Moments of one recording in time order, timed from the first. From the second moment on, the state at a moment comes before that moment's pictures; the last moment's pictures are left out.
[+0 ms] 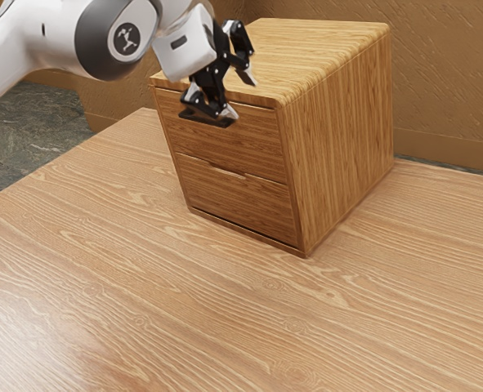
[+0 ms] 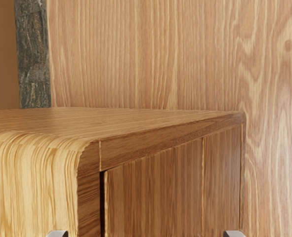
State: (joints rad) arm -0.09 0.15 0.07 -1.23 0.07 1.93 1.55
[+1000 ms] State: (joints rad) arm -0.09 0.21 0.10 -1.16 0.10 1.90 1.55
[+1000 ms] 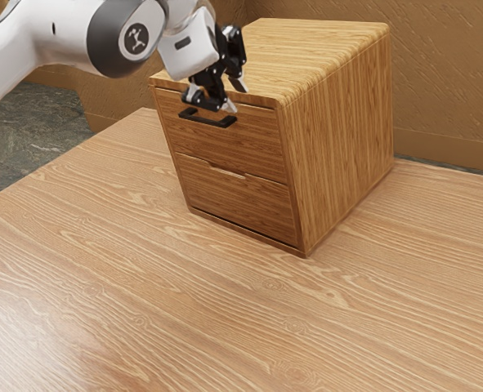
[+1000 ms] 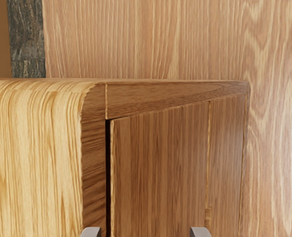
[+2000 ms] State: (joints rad) arm -0.09 0.23 0.12 -1.18 0.10 1.88 1.54
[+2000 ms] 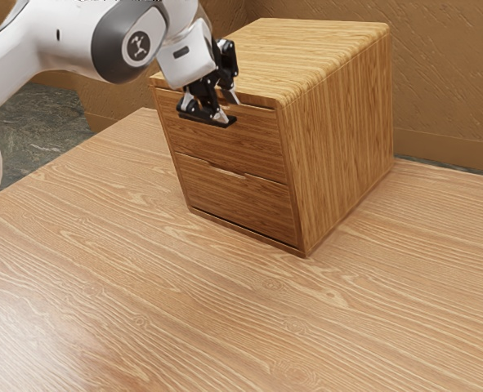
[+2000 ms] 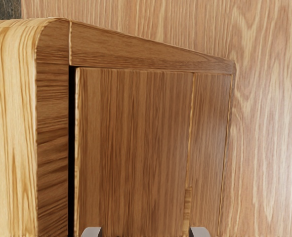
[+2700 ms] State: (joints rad) arm -0.08 0.24 0.18 -1.20 0.10 1.89 1.54
